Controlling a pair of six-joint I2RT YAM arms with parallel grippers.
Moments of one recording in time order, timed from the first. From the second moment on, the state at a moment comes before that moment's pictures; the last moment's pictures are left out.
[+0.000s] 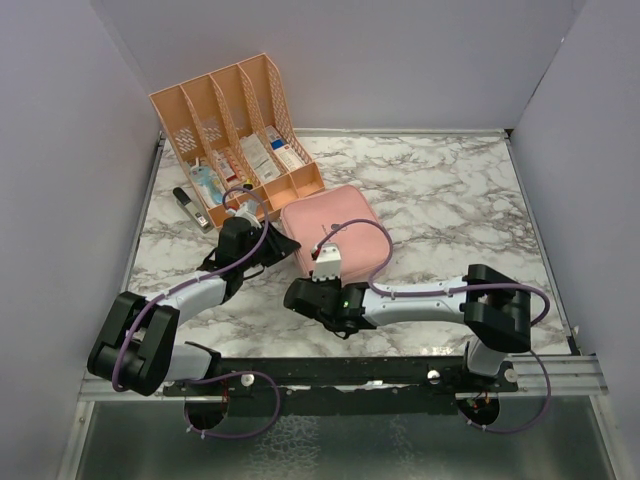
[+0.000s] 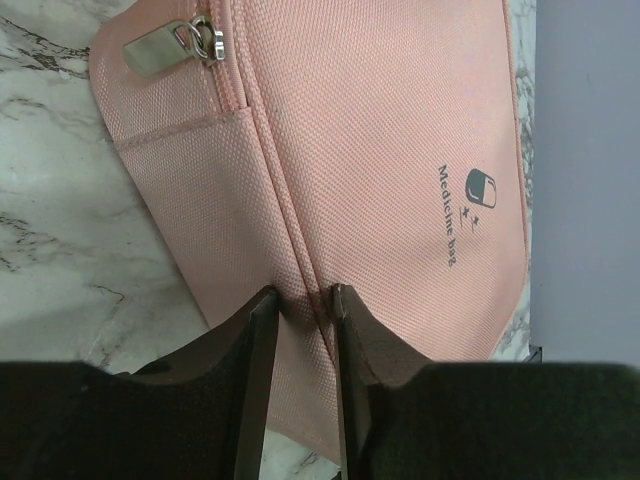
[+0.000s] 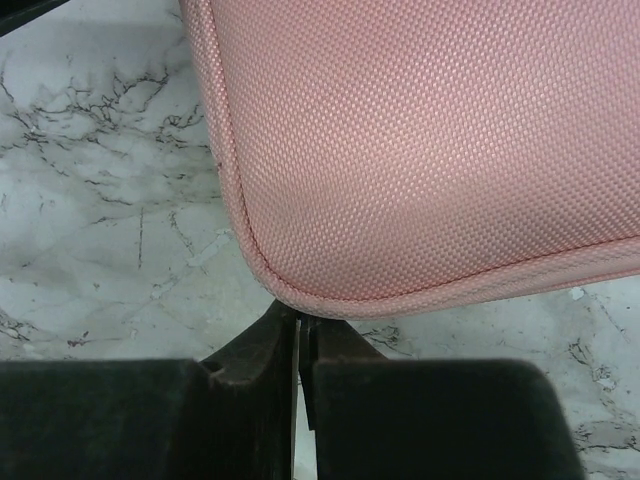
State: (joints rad) left arm -0.36 1.31 0.47 0.36 0.30 -0.87; right arm 1.30 1.74 1.09 -0.36 0.72 0.97
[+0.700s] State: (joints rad) left arm -0.38 1.34 0.50 0.34 0.33 -0.86; right arm 1.27 1.56 0.93 -0.31 0.60 0.71
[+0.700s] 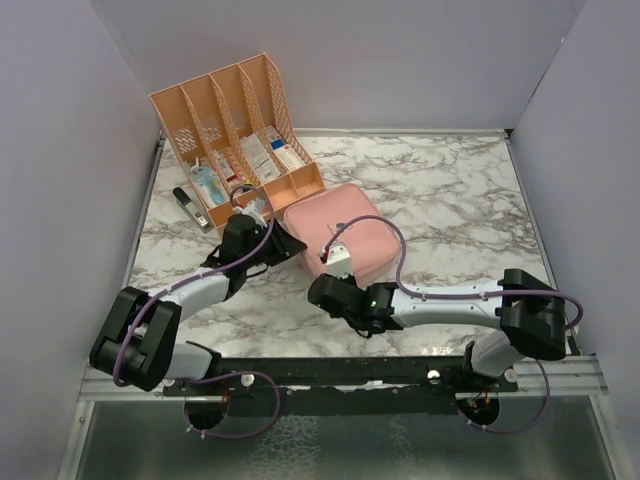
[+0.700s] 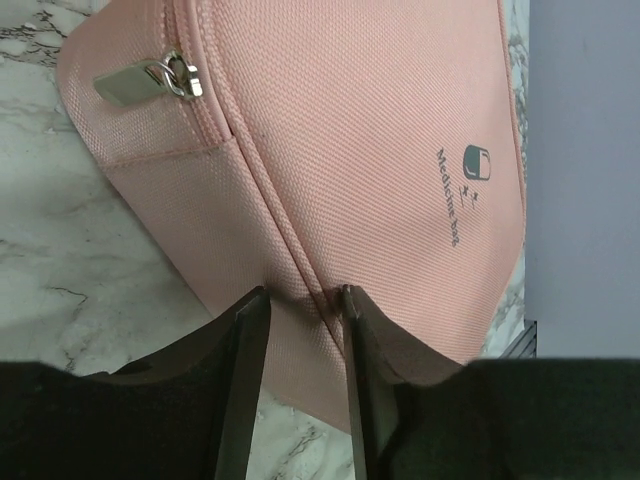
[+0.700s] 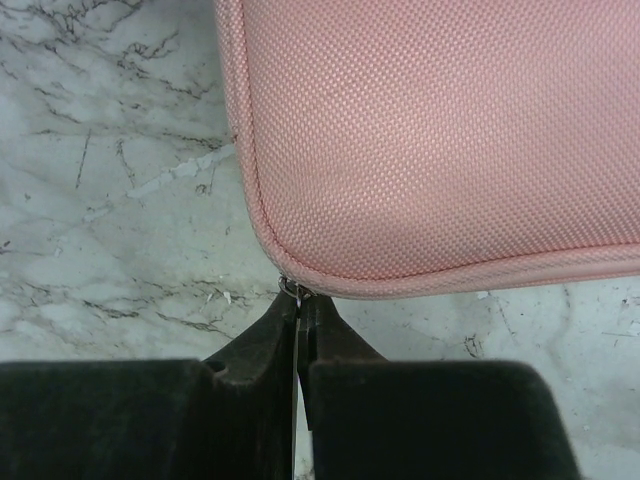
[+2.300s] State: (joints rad) left arm -0.58 1.13 0.37 0.28 0.10 -1.00; right arm 1.25 1.47 0.89 -0.45 0.57 0.79
